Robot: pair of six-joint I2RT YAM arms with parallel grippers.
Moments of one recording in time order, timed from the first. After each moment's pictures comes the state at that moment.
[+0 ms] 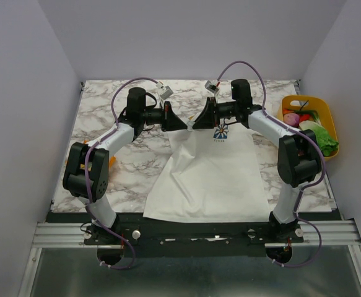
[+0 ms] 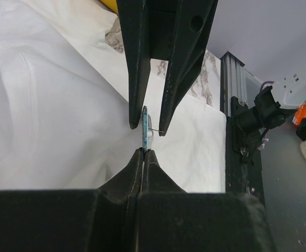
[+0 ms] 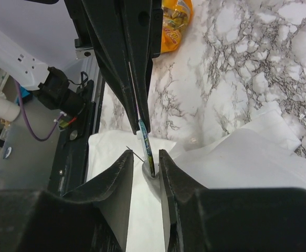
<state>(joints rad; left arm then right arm) -0.29 1.72 1.16 0.25 1.13 -0.27 0.33 1.90 1.41 -0.01 -1.28 0.03</state>
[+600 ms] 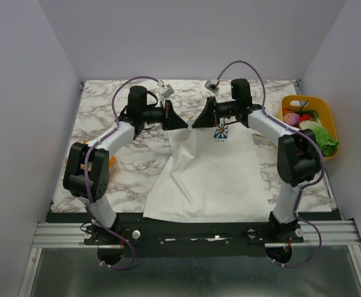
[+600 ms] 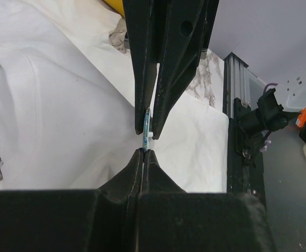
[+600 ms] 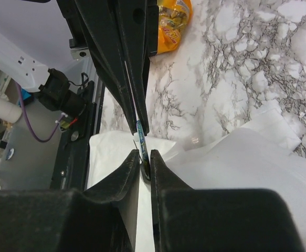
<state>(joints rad) -0.31 1.72 1.18 0.21 1.11 -0.26 0.34 1.91 1.41 -0.01 -1.28 0.05</state>
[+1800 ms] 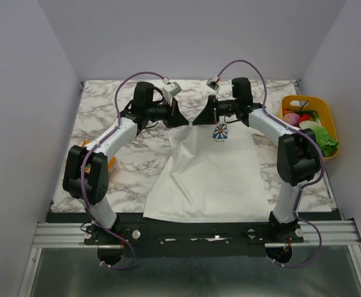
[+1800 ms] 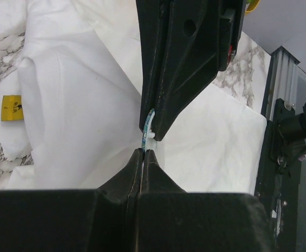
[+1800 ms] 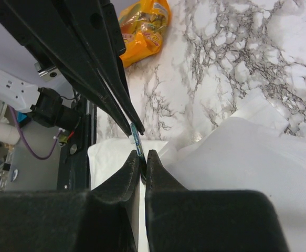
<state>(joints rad) -0.37 1.70 1.29 -0.06 0.90 -0.10 0.33 1.92 1.44 -0.02 -1.18 0.14</state>
